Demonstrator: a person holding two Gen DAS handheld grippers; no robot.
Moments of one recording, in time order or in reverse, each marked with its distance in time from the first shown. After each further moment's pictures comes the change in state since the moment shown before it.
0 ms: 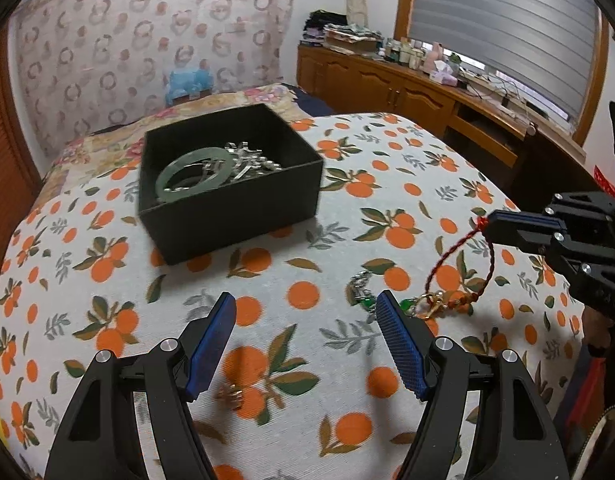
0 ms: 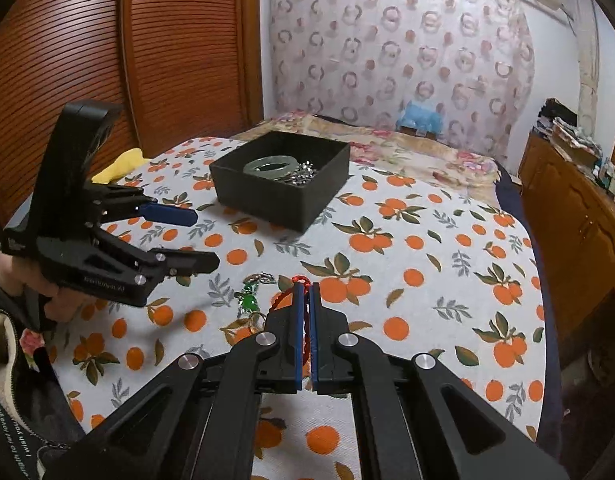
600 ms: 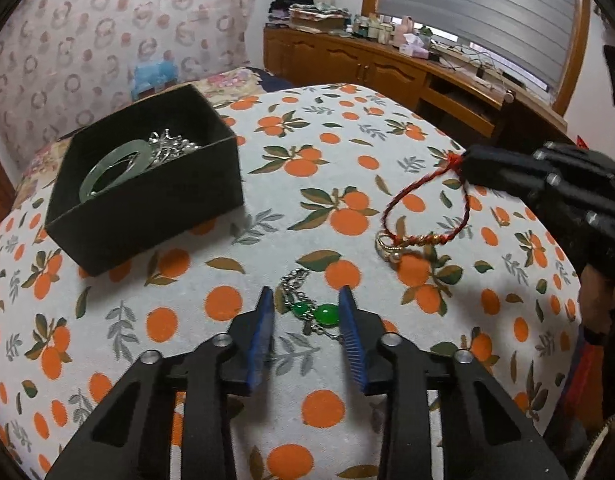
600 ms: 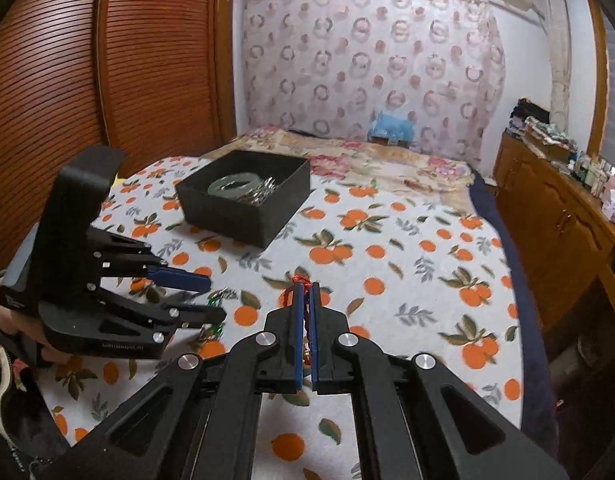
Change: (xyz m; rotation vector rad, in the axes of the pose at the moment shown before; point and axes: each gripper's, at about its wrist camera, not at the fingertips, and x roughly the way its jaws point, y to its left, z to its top) left arm 0.030 -0.034 0.003 0.077 0.067 -0.080; right arm -0.002 -0.016 -0.001 0.054 -0.044 -0.028
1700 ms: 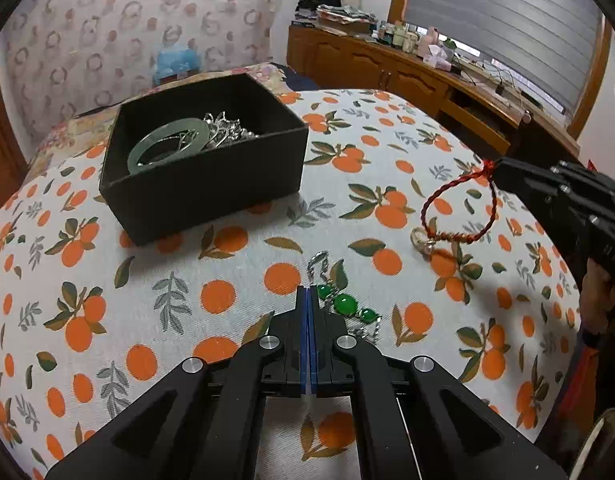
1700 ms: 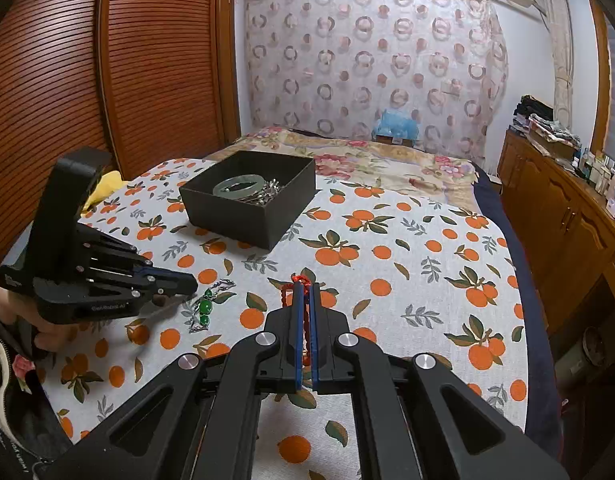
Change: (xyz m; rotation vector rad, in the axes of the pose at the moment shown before) left arm -0.019 0.031 -0.010 -0.095 -0.002 0.021; right arm 0.002 0.000 0.003 0.000 -0.014 -0.031
